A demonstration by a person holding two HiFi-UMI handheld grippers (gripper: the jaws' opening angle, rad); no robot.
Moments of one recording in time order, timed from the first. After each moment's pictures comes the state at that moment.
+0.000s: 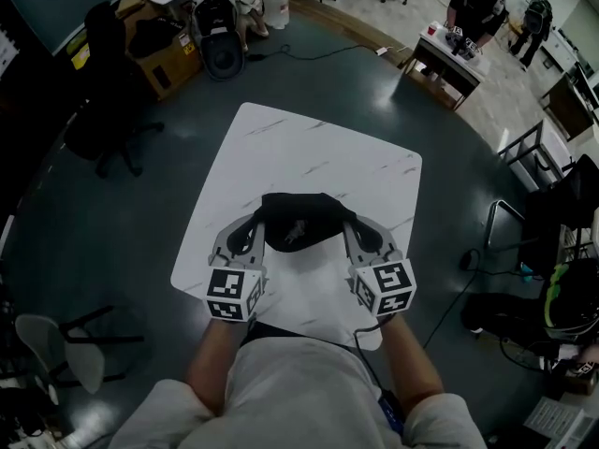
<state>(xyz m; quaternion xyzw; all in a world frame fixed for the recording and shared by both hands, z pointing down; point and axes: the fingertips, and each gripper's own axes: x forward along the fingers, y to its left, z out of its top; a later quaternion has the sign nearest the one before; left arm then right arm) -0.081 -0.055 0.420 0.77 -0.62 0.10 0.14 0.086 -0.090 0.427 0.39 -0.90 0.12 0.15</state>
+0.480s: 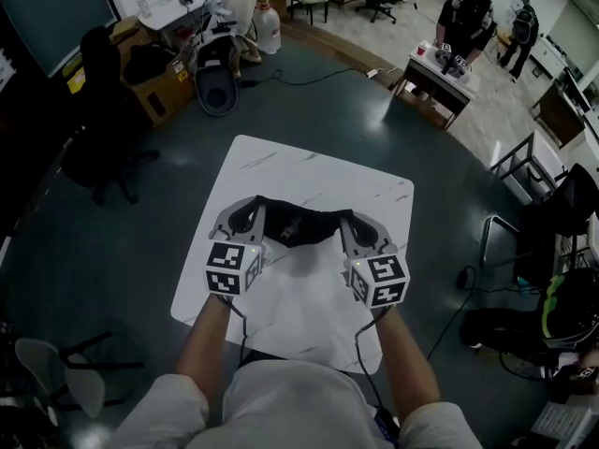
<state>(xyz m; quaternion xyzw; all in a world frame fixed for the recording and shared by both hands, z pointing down) -0.092 -0.163 0.395 0.79 -0.59 0.11 0.11 0.077 -0.168 0.407 0.42 -0.89 0.10 0.14</state>
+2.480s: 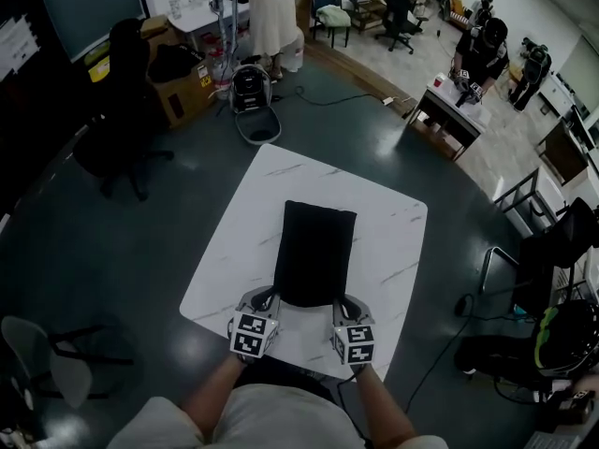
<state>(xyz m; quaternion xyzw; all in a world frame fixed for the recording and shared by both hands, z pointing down) -0.091 0.009 0.568 0.77 -0.56 0.18 0.25 0.062 -0.014 0.567 0.42 -0.85 0.17 0.26</state>
